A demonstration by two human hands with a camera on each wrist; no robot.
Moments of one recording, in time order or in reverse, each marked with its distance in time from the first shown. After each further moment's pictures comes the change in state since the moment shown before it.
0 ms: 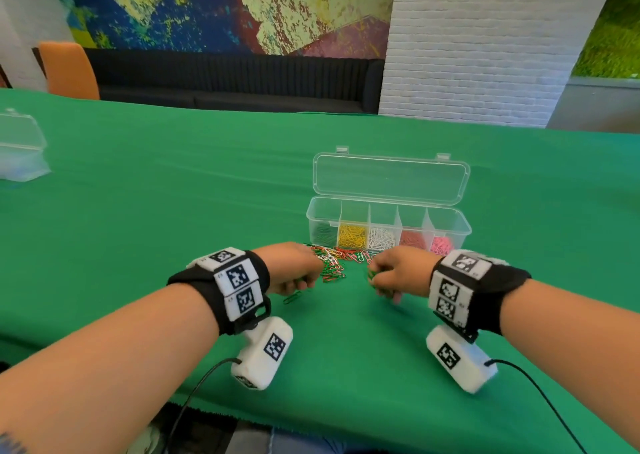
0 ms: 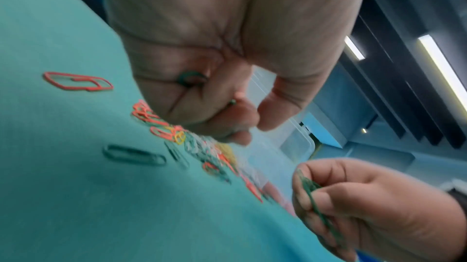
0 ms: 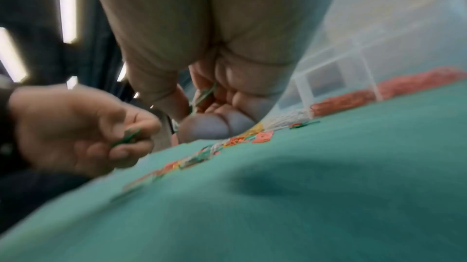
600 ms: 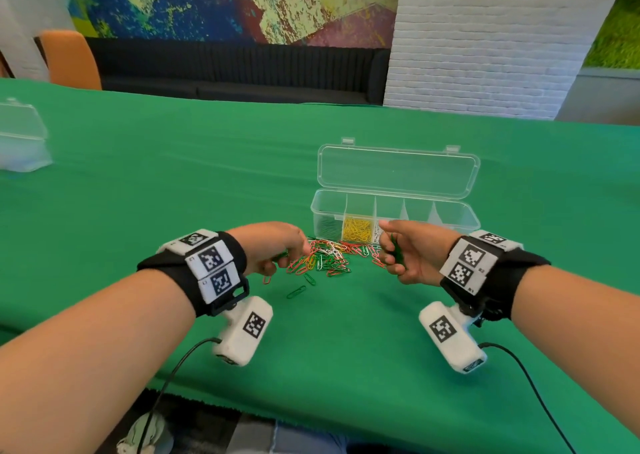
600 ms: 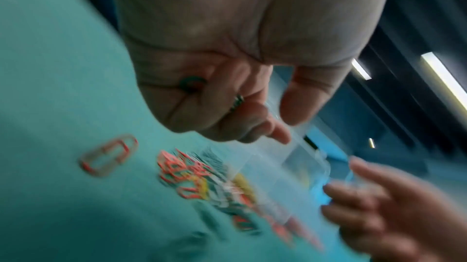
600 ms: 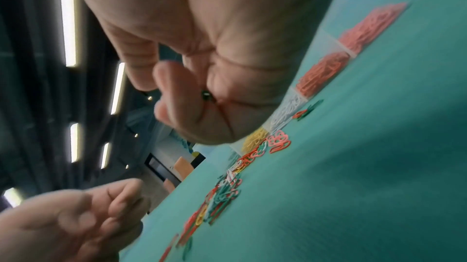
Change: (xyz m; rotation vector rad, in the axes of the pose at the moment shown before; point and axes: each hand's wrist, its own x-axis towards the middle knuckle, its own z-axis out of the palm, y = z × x) left_hand 0.001 -0.013 -0.032 -0.083 0.031 0.067; right_hand 0.008 -0.001 -0.016 1.000 -0.126 0.145
